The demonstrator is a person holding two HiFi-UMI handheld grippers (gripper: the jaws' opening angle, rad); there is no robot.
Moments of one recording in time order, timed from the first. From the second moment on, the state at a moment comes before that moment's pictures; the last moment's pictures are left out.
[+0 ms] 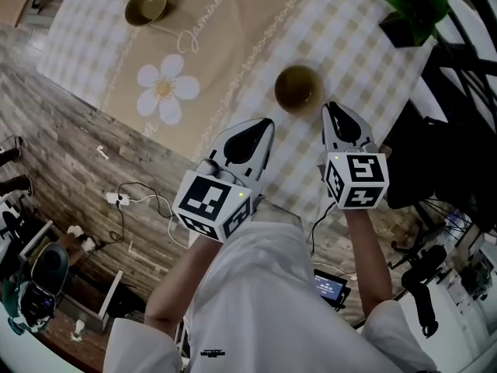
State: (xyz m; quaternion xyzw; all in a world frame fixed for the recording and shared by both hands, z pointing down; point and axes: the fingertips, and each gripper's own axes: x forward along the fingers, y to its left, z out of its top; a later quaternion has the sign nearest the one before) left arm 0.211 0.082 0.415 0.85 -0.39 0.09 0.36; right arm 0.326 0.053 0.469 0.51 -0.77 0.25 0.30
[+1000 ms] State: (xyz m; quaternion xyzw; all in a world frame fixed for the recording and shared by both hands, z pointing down) left arm 0.234 0.060 0.460 0.85 -0.35 0.12 0.38; right arm 0.343 0.034 0.557 0.53 -0.70 0.36 0.32
